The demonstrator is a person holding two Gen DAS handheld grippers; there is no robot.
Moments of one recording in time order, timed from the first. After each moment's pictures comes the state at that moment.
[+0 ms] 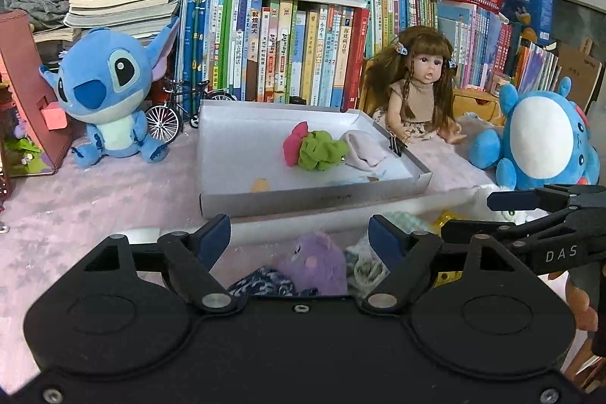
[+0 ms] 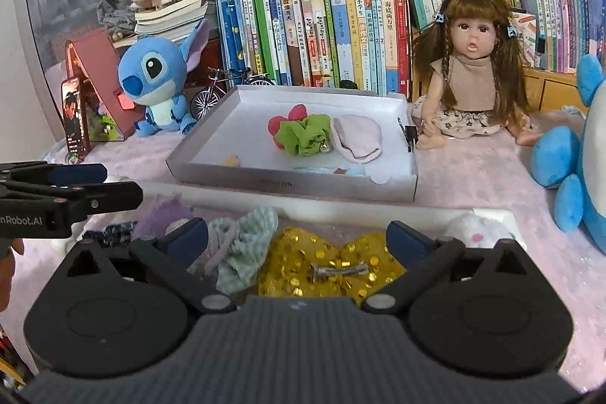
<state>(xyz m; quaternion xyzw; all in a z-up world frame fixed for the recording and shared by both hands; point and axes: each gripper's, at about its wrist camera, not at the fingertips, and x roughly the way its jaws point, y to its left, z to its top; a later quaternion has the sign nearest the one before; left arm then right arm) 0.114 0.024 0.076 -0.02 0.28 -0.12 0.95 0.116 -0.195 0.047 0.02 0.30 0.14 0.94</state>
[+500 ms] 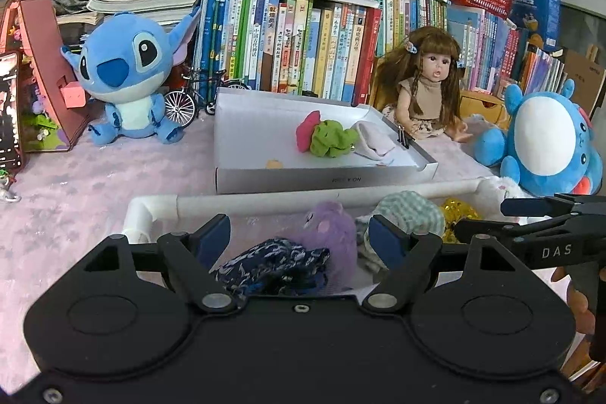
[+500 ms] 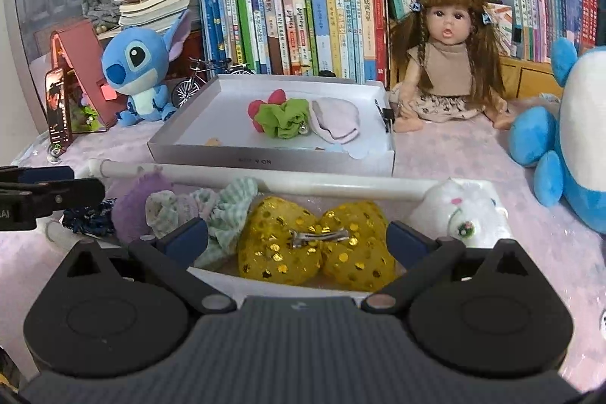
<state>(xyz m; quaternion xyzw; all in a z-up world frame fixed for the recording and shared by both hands) 0.091 0.038 0.060 -0.04 0.28 -0.10 0.95 0.099 -0.200 0.031 0.02 0.30 0.11 0.95</state>
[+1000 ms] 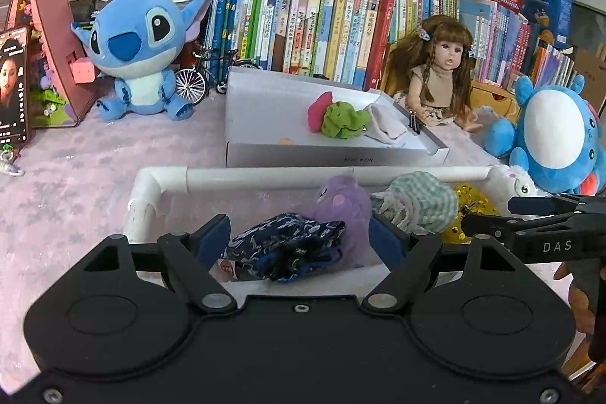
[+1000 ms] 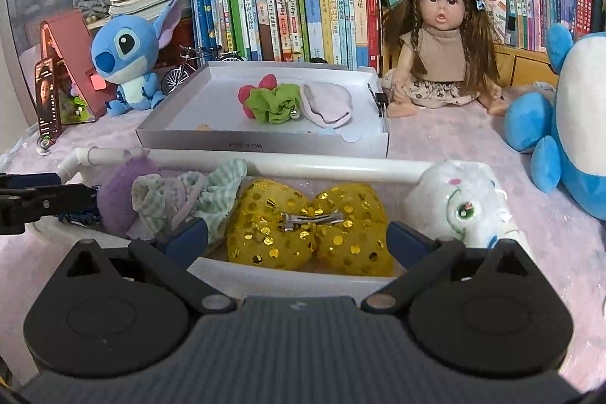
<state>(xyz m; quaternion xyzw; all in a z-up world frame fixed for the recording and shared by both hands) 0.091 0.044 0.046 -0.05 0.30 -0.09 0.95 0.101 -0.198 0.019 0.01 0.31 0.09 0.95</state>
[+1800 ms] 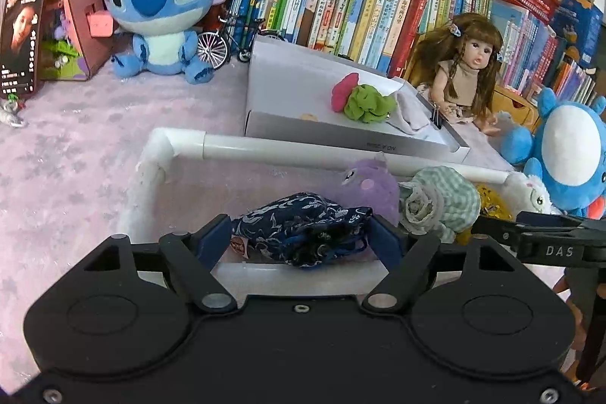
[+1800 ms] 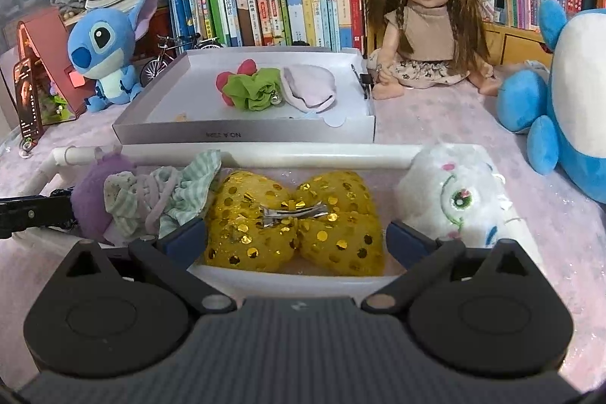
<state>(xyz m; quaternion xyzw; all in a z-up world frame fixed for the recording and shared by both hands) 0.106 0.056 0.032 -0.10 0.34 -0.07 0.93 0.117 -0.202 0.010 0.02 0.34 0.08 0.94</state>
